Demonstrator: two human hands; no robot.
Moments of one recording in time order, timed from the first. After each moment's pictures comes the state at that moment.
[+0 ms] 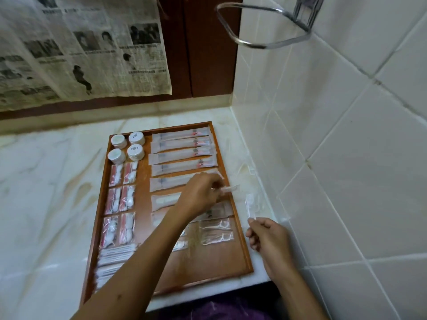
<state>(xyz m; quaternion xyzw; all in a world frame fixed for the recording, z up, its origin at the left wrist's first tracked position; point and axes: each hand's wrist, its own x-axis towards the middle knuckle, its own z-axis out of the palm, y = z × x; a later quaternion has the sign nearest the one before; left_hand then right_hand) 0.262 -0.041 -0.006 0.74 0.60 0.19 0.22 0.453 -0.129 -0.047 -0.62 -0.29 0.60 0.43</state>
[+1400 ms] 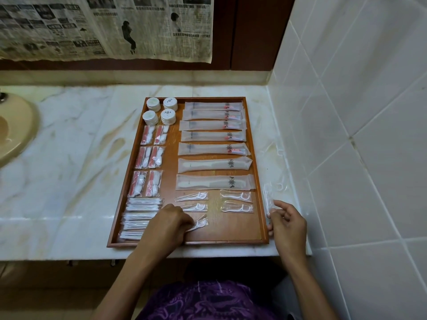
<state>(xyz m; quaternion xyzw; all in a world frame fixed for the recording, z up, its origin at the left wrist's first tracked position) 0.183 -0.222 -0.040 0.69 0.69 0.11 0.19 0.450 -0.159 -0.067 -0.65 -0.45 0.45 0.42</state>
